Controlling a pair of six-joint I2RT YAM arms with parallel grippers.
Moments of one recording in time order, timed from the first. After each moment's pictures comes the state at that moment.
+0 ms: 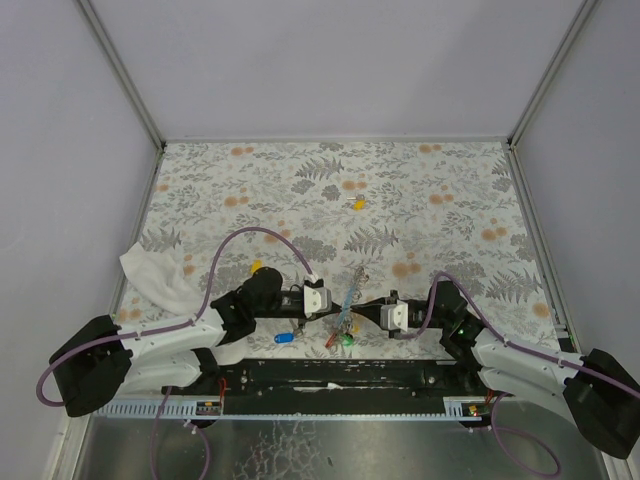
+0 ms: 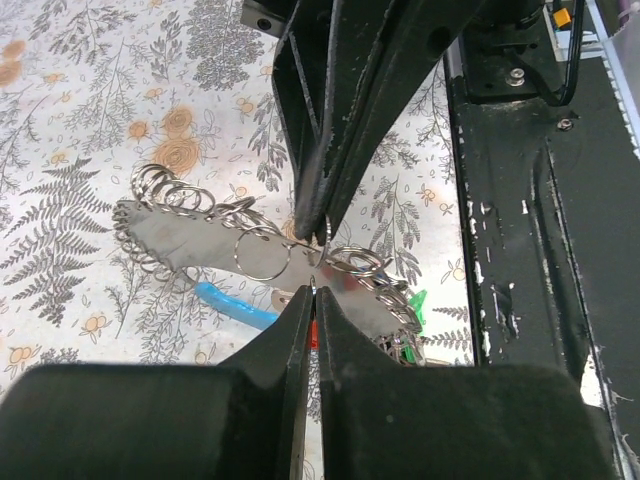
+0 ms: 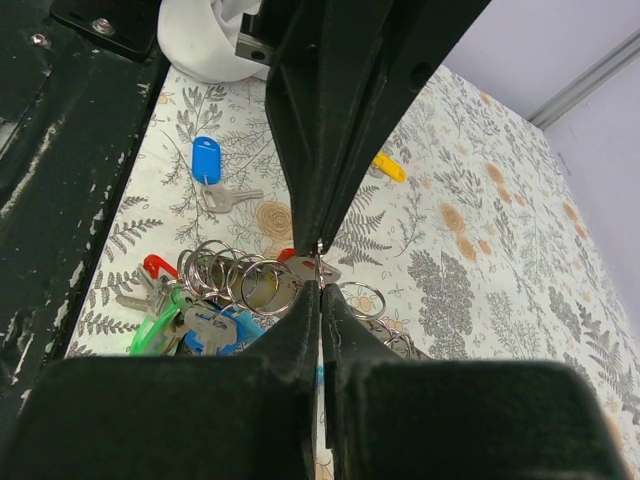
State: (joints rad) left arm -0.94 1.09 0.36 0.45 0.54 0.29; right arm 0.78 0.86 0.09 0.66 -0.71 -0.61
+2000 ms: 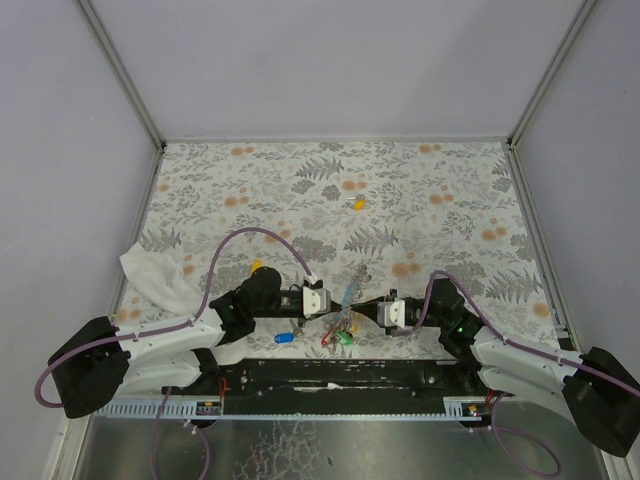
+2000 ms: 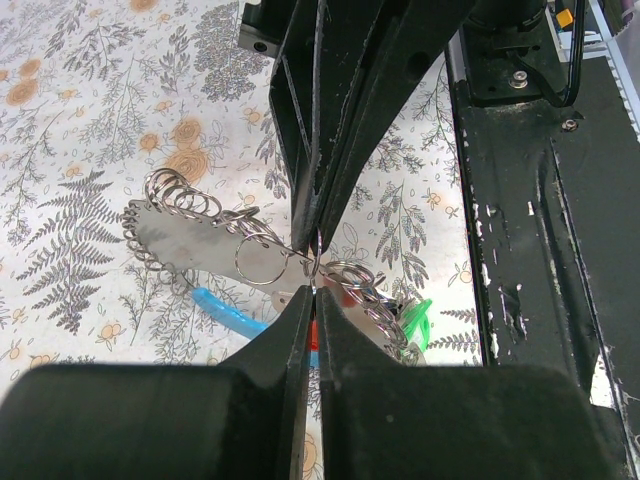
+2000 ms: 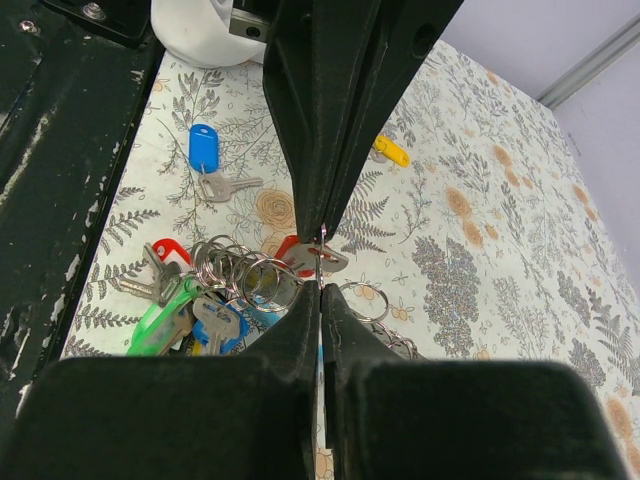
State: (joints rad) left arm -0.94 1.07 0.37 0.45 0.53 0.32; right arm 0.78 0.88 0.12 0.62 -0.70 -0.62
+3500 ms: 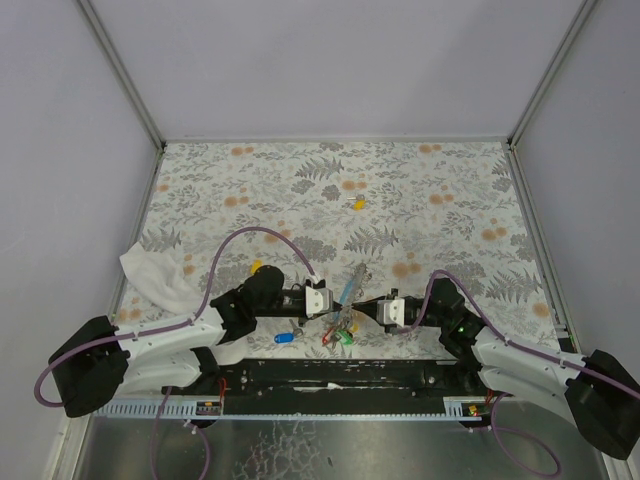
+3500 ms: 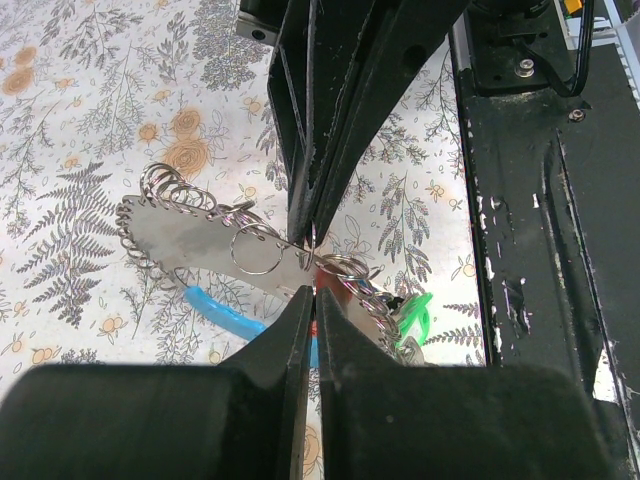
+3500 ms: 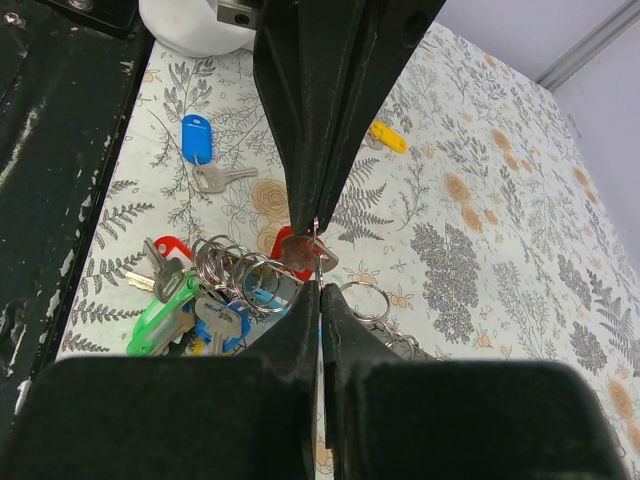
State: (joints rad) left arm -0.95 1.08 0.39 0.39 0.52 0.34; right arm 0.77 0.86 0.12 0.57 -0.67 -0.61
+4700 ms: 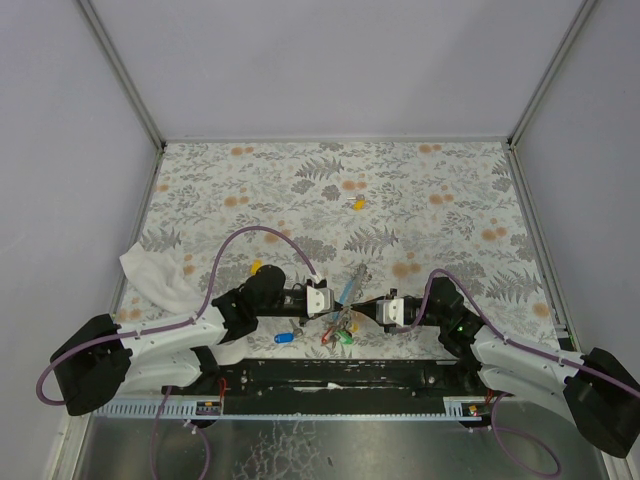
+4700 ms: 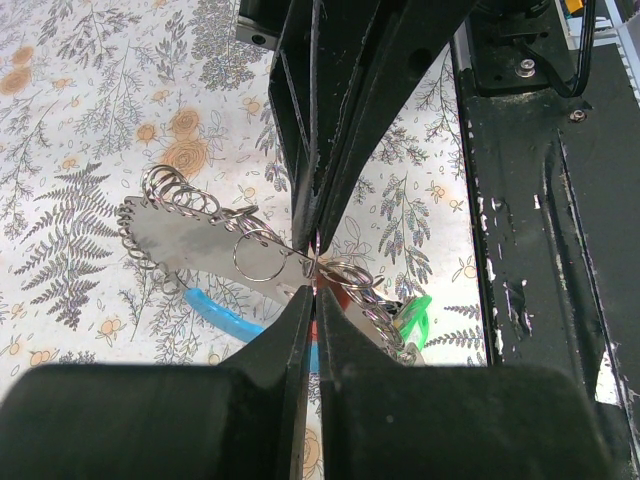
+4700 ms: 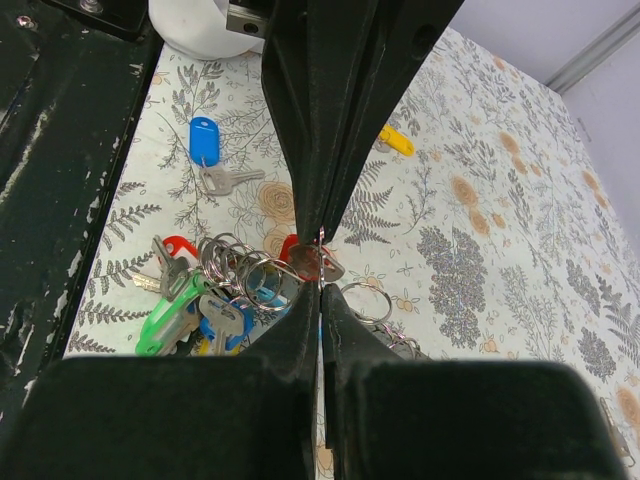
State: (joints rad) left arm -0.95 1.10 0.40 0.40 0.52 0.34; right arm 0.77 0.87 0.13 0.57 -0.69 -0.61
